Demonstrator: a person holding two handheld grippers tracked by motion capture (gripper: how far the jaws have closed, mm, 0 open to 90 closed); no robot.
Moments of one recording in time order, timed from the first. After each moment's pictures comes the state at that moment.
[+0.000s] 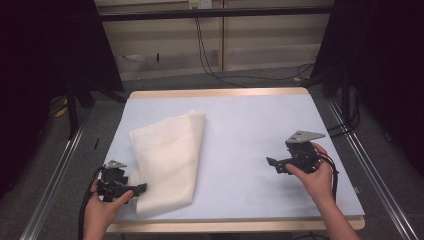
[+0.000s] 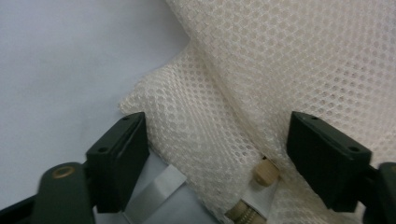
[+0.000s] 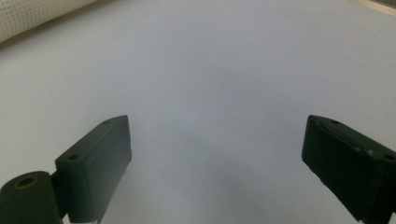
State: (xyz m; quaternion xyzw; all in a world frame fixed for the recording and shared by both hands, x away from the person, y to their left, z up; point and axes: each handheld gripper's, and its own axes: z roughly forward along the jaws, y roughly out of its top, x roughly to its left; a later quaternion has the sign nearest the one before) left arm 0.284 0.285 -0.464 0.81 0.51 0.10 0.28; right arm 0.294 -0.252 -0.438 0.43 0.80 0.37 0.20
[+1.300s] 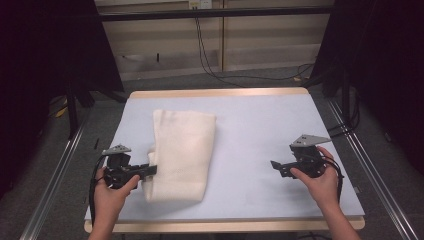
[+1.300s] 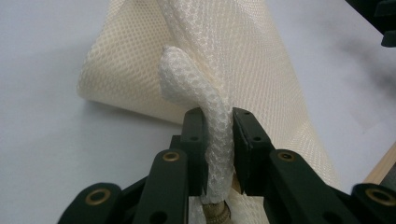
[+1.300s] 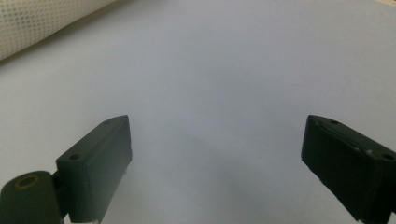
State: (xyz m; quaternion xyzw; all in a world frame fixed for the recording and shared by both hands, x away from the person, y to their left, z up) left arm 0.292 0.252 -0.412 0.78 0.46 0.04 0.42; right arm 0.282 -0.262 -0.440 0.44 0.79 0.37 0.20
